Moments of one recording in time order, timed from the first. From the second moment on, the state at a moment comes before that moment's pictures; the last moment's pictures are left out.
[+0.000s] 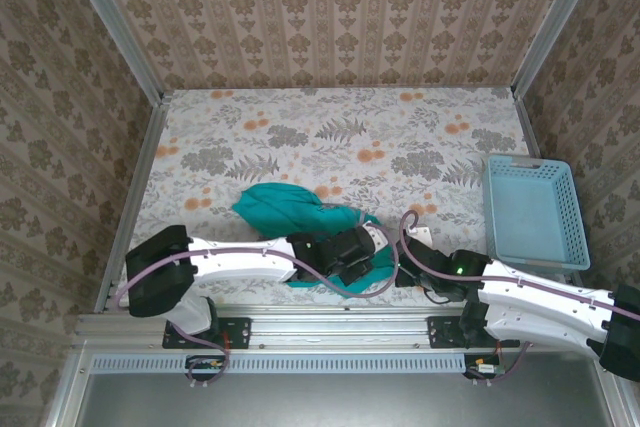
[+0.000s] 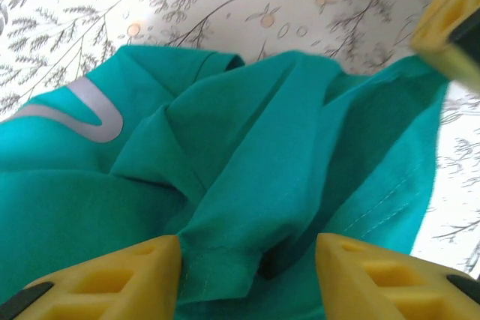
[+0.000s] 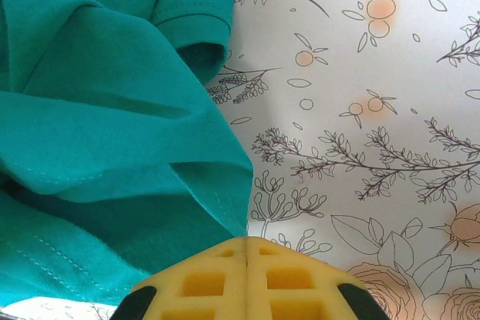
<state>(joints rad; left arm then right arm) -1.33 1.57 0.94 -0.32 -0.25 -0.14 0.99 0.86 0.48 -0.71 0.31 0.89</state>
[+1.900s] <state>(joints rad) -0.93 1.30 0.79 -0.17 0.13 -0.50 0.97 1.02 0.53 -0.39 0.34 0.63</state>
